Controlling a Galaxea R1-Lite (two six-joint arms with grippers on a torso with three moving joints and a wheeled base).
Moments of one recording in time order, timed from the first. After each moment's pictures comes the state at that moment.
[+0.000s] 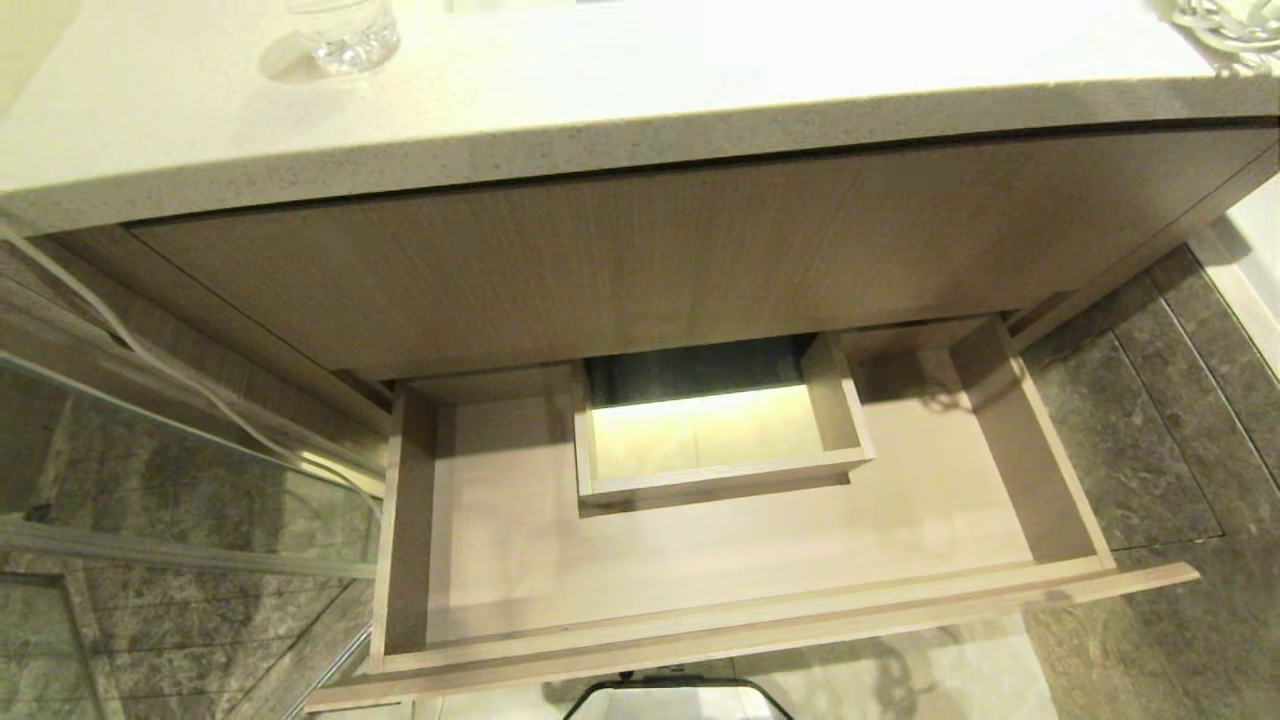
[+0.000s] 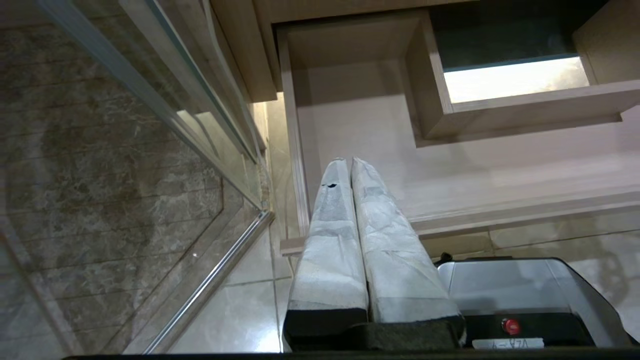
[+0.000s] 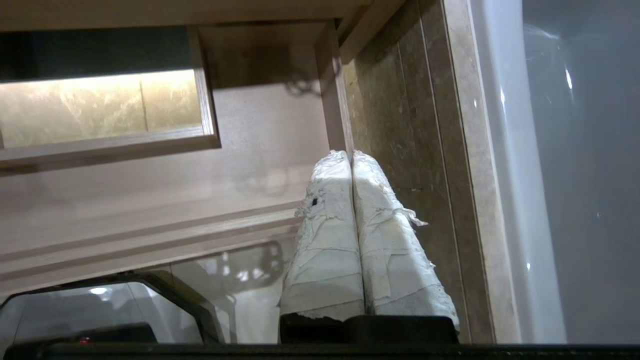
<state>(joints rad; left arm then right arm) 0.00 0.00 0.00 0.00 0.00 0.00 -0.10 0.81 -1.07 0.45 -0.13 -0.17</state>
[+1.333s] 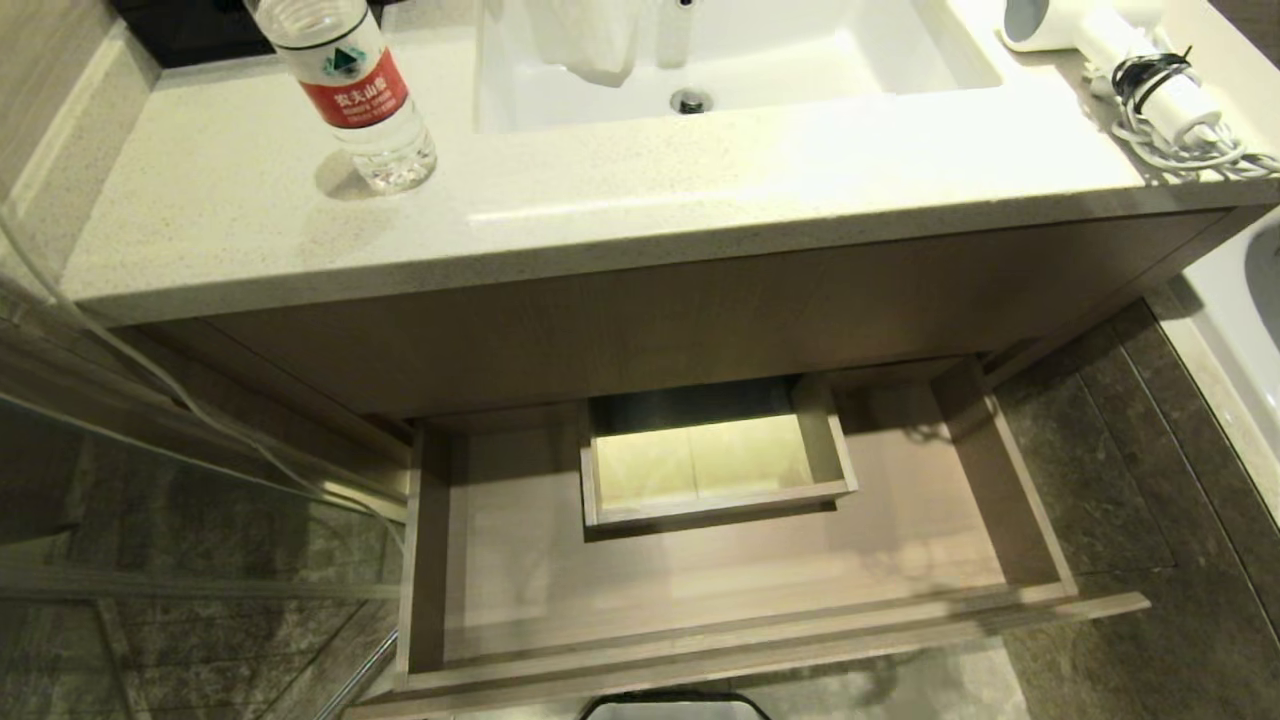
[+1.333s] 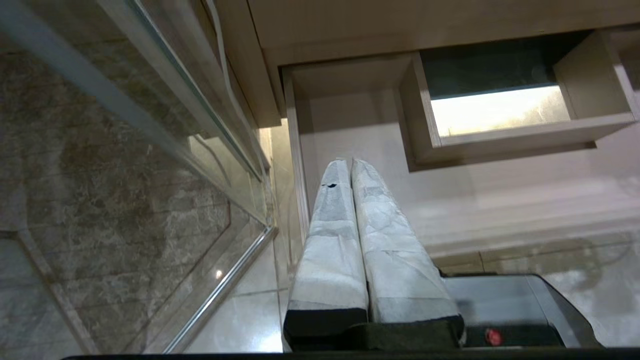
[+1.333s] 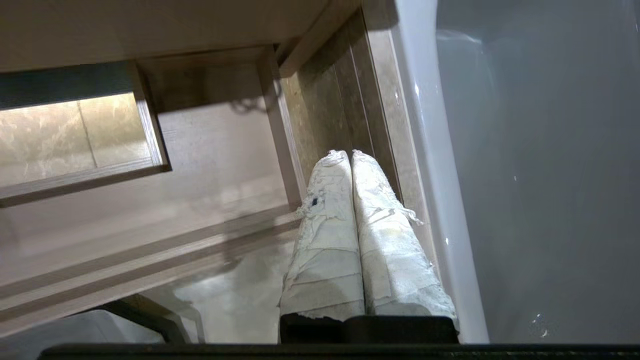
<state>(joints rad) 0.00 0.00 0.00 0.00 0.00 0.00 -0.10 0.95 -1.11 0.38 -0.28 -0.20</state>
